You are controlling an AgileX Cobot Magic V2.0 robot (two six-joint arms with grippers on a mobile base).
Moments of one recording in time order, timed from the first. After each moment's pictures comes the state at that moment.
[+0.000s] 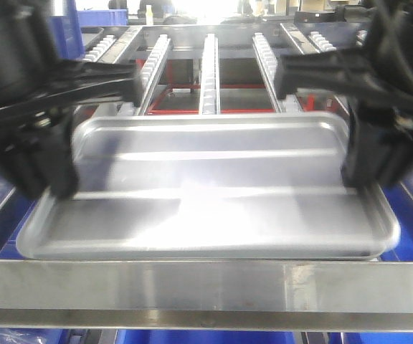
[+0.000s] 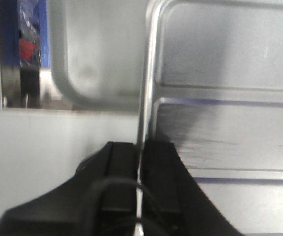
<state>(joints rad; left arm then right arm) -0.87 1.37 -0.94 0.25 0.83 -0.93 0.77 1.29 -0.85 -0.29 0.79 1.00</state>
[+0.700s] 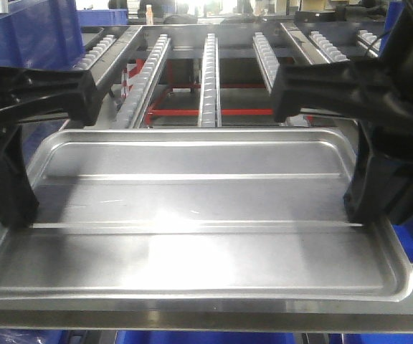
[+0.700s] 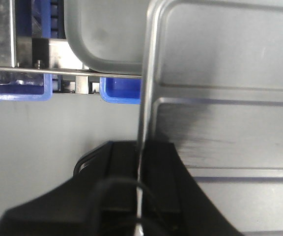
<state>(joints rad) -0.95 1.26 -0.83 0.30 0.84 -1.04 0.90 1.23 -0.80 -0.35 0.81 1.15</state>
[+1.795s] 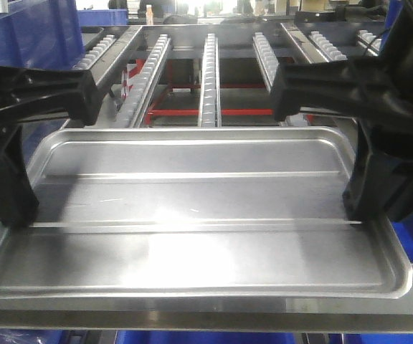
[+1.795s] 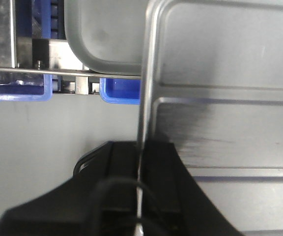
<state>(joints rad) -0.95 1.26 -0.83 0.30 0.84 -1.04 0.90 1.23 -0.80 -0.36 0.81 1.15</state>
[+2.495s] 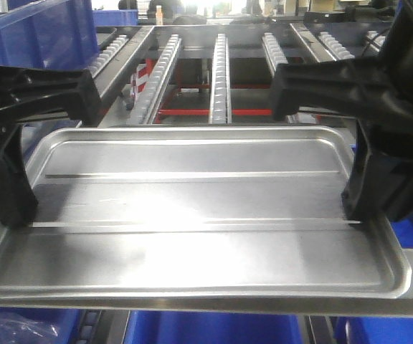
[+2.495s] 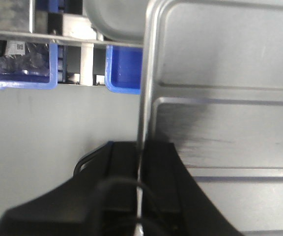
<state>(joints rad) -0.95 1.26 -0.83 0.30 0.84 -1.04 0.90 1.23 -0.80 -0.36 0.80 1.15</state>
